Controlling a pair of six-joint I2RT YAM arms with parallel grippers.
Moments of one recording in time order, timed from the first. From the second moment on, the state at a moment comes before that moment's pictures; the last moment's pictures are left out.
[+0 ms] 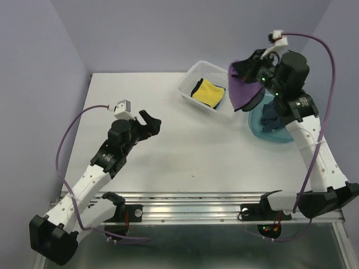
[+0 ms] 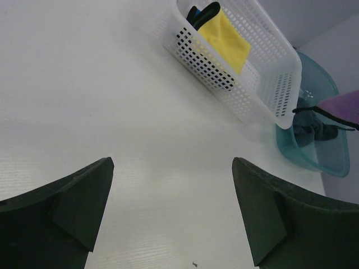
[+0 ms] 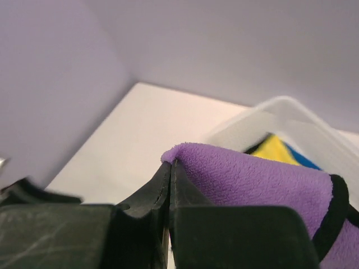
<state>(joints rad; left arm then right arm) -0.46 0.87 0.68 -0.10 -0.12 -0.66 0.18 1.28 1.57 -0.31 -0.22 0.30</state>
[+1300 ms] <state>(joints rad) -0.46 1.16 0.51 -0.25 -0.17 -0.91 0.55 1.29 0.84 -0.28 0.12 0.44</state>
